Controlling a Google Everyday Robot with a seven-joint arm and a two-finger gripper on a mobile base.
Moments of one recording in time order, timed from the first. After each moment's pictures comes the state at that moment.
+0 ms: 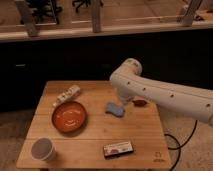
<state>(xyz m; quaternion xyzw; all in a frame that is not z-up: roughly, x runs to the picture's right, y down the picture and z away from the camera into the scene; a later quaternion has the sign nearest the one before) 0.096 0.081 0.746 -0.25 -0.02 -0.21 0.94</state>
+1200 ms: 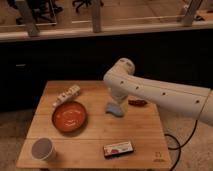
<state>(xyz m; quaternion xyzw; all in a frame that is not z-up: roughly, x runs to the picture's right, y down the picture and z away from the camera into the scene) 0.060 0.072 0.760 -0.24 -0.06 -0.29 0.93</state>
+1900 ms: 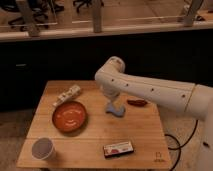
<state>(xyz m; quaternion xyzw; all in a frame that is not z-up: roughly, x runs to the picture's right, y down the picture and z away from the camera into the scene) 0.033 0.066 0.771 -0.24 -0.07 -0.32 0.91</state>
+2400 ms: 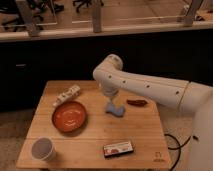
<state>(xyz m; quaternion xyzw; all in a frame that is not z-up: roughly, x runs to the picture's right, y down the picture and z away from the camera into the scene) 0.030 0.061 0.783 -0.25 -0.07 -0.34 0.90</state>
